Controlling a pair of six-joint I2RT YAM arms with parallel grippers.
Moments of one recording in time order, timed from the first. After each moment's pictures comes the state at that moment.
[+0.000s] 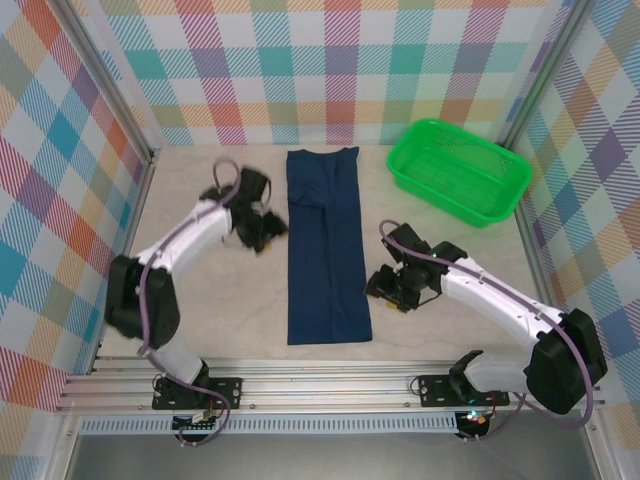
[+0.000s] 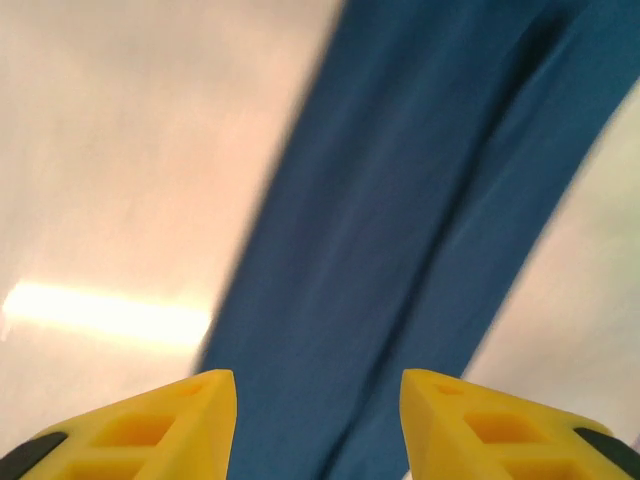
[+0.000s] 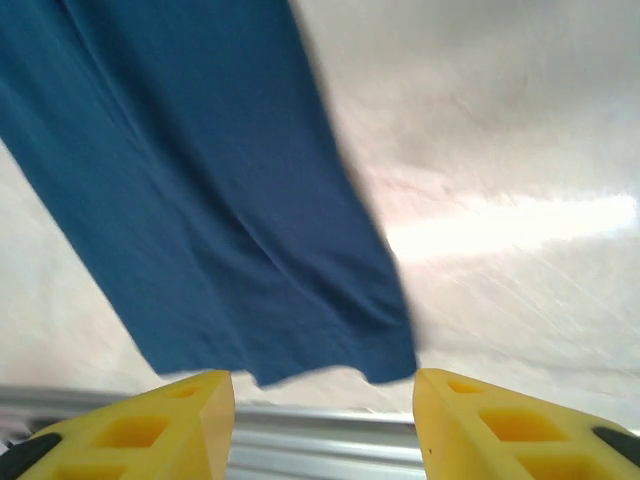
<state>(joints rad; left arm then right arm) -0.41 1.61 1.24 -0.90 0.26 -0.90 0.64 1.25 0.87 -0.90 -0.26 0.98</state>
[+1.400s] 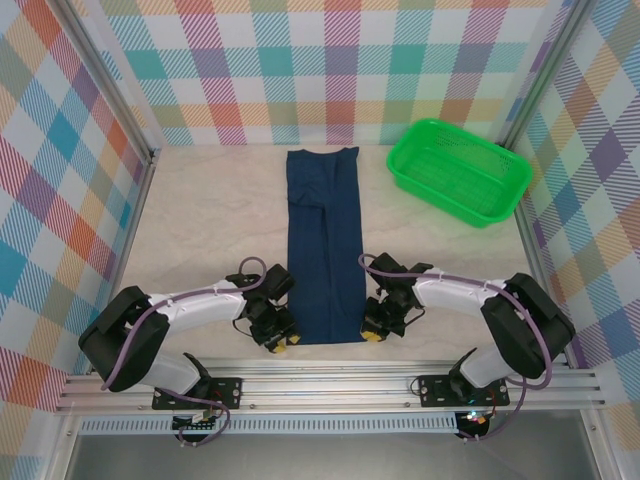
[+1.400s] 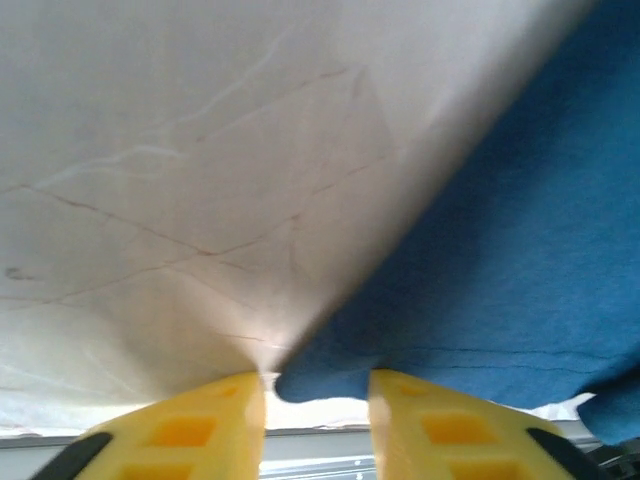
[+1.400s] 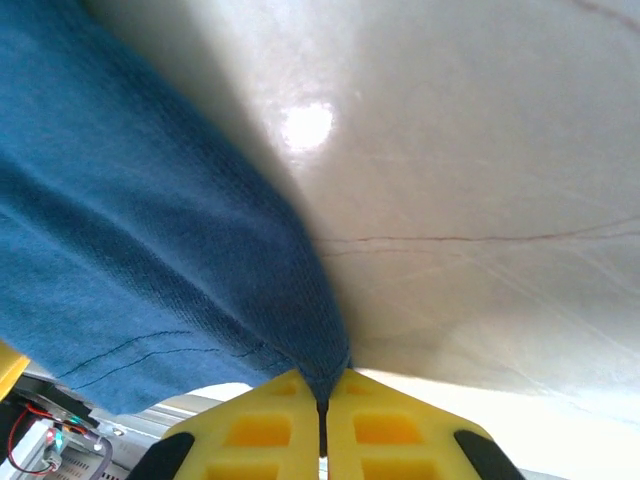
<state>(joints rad) -0.78 1.42 0.65 -0.64 0.38 -1.27 0.71 1.47 0.67 -0.63 -0.49 1.06</state>
